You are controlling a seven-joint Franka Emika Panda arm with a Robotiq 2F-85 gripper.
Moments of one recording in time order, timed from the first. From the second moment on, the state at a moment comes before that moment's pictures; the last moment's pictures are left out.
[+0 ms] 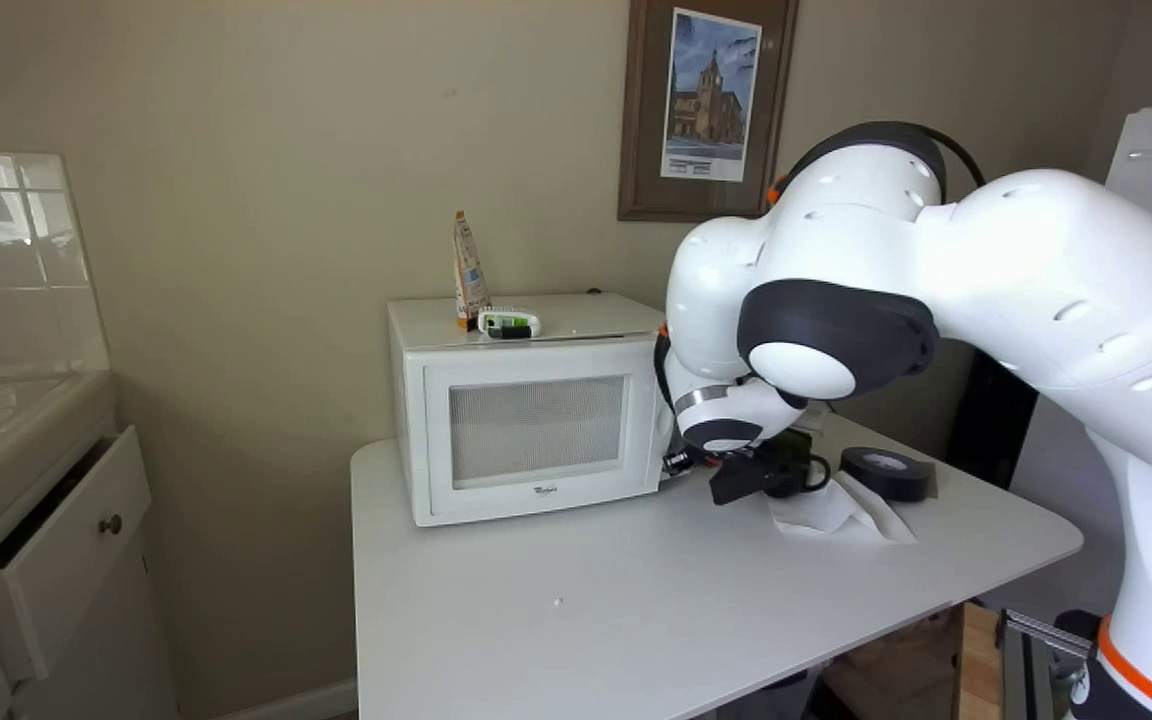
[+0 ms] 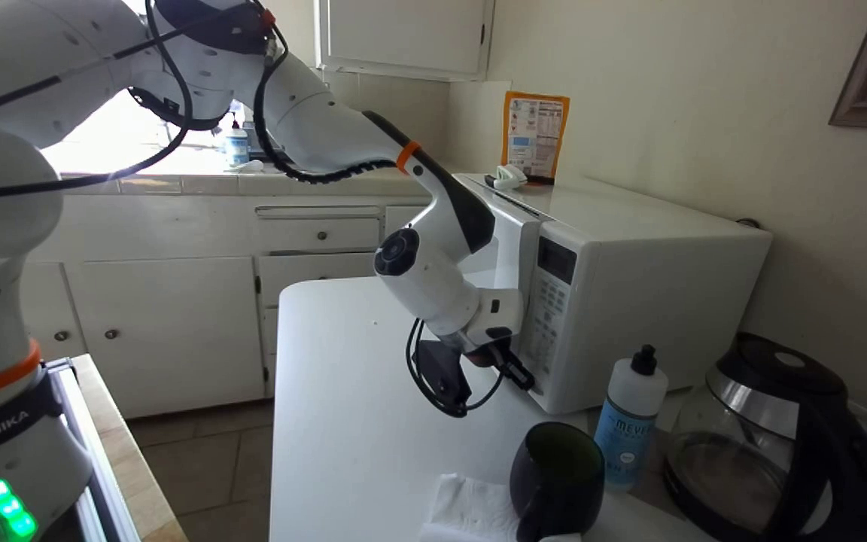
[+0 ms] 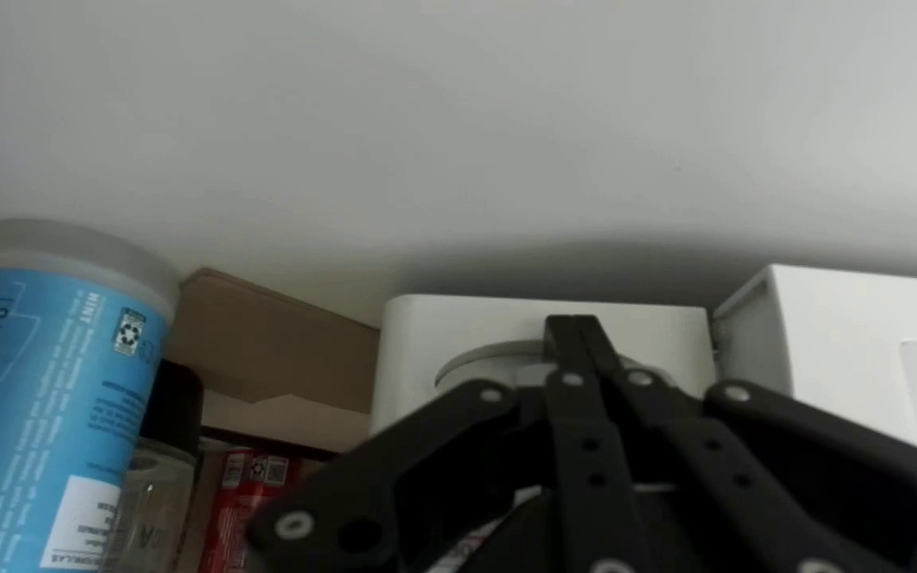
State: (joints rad) arm 0.64 1.02 -0.96 -2.09 2.47 2.64 -1.79
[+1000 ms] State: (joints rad) arm 0.69 0.75 -1.17 -2.47 1.31 2.50 -1.37
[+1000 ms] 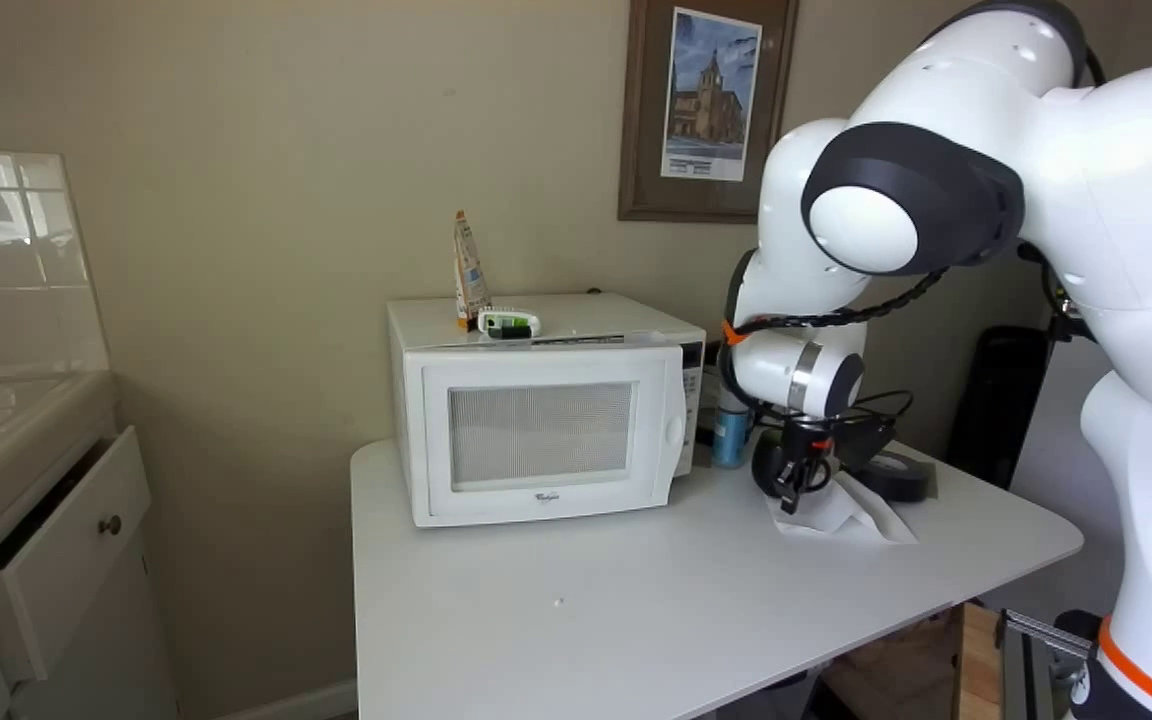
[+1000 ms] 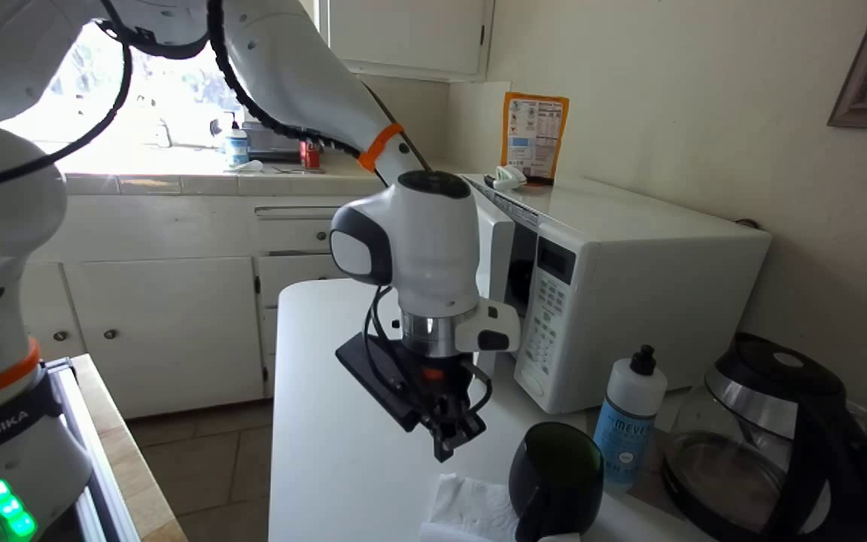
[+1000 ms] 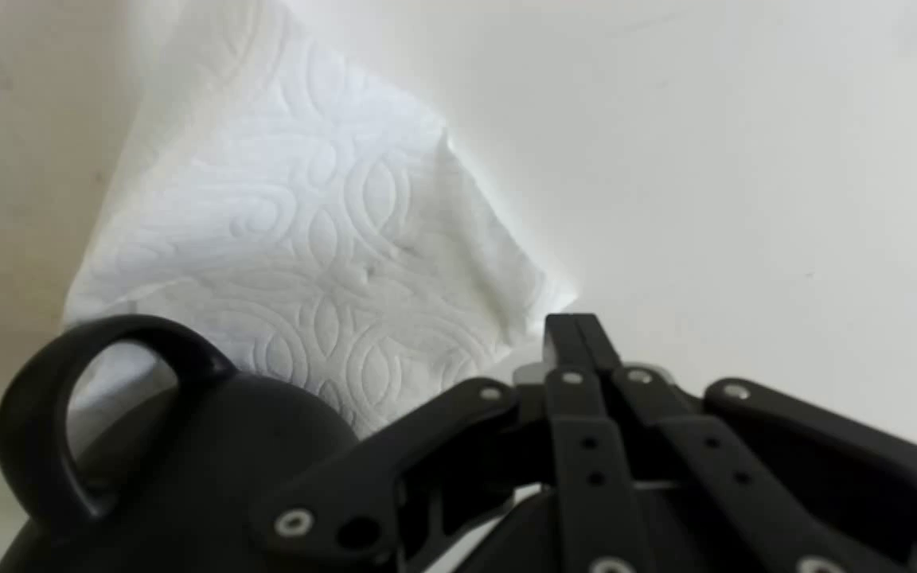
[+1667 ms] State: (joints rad) arm 1.10 0.55 -1.85 -2.39 0.70 1.97 -0.92
